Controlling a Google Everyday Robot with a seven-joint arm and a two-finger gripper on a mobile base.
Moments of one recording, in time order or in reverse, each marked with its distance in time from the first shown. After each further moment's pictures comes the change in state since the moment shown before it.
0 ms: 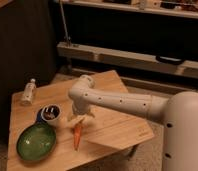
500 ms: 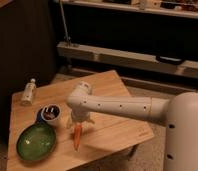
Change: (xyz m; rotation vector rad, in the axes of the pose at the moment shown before) arm -0.023 -0.009 0.015 -0.008 -0.008 -0.033
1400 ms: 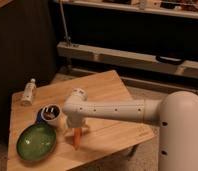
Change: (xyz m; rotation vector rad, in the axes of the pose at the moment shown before) arm -0.010 -0.023 0.024 0.009 -0.010 -0.037
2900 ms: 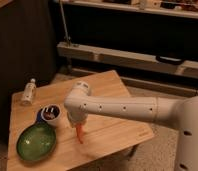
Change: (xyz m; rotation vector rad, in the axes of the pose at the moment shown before) arm 0.005 -0.023 -0.109 0.096 0.137 -0.087
